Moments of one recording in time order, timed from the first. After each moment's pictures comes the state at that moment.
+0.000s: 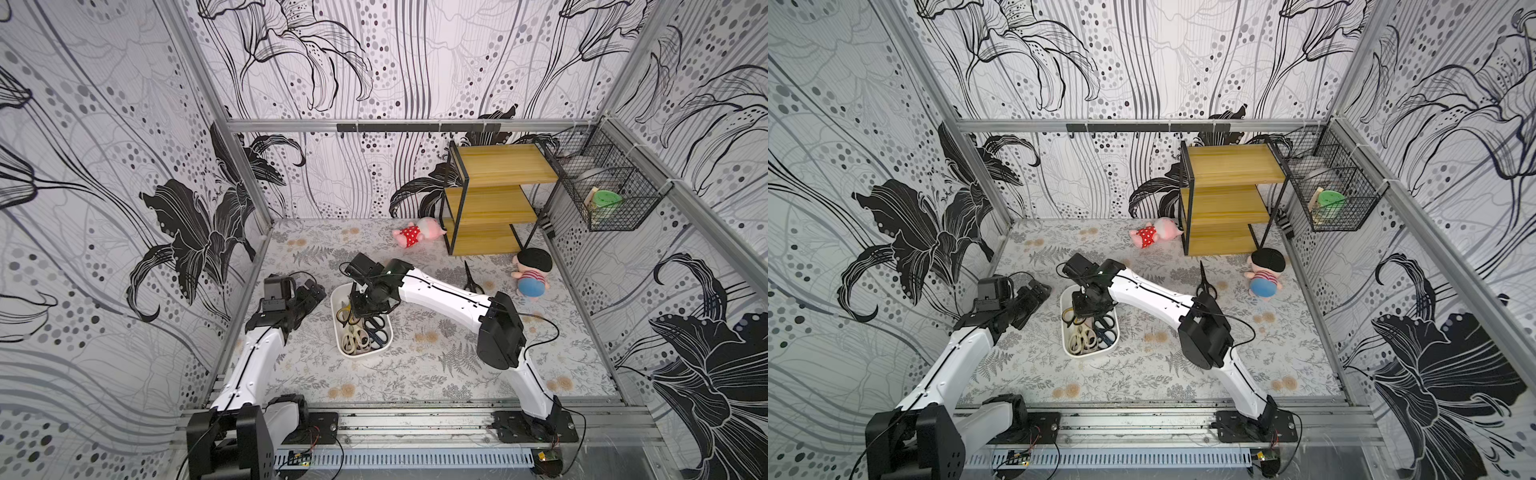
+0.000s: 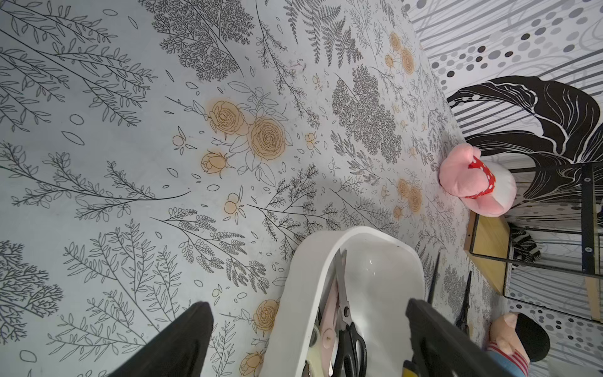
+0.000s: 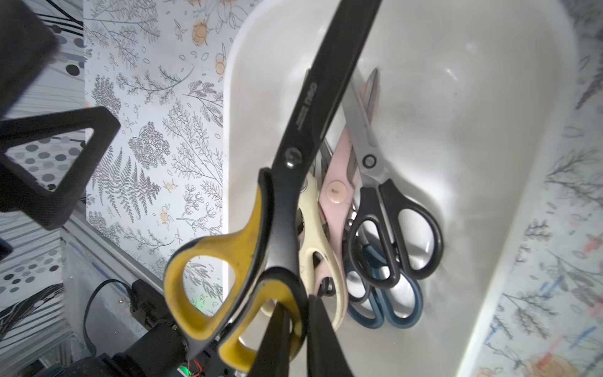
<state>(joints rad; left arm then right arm) 0.13 1.09 0.66 -0.39 0.23 -0.76 1.00 2.22 2.09 -0.98 -0.13 0.68</state>
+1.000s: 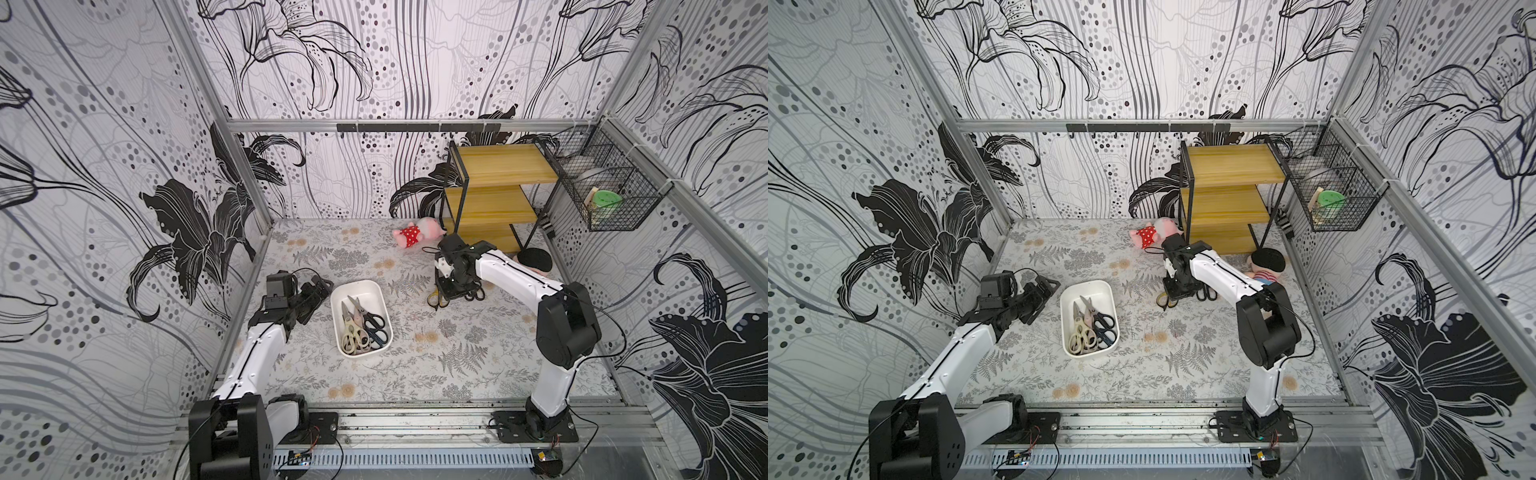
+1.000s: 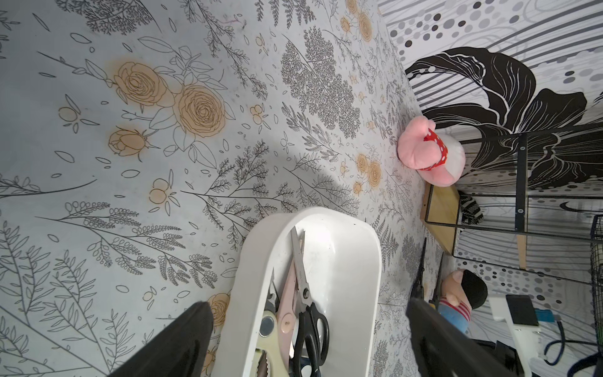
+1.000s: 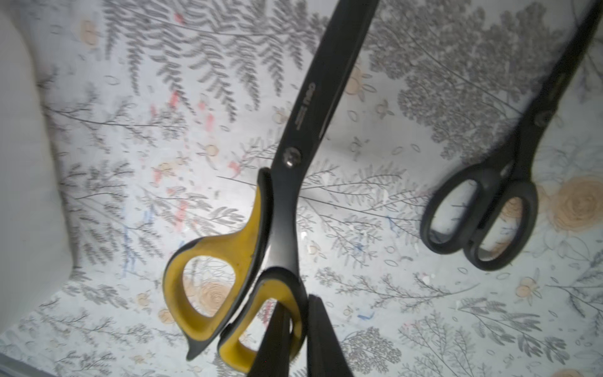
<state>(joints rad) 0.10 1.13 0.66 -0.29 0.39 -0.80 0.49 1.86 1.48 -0.98 -0.04 0.12</state>
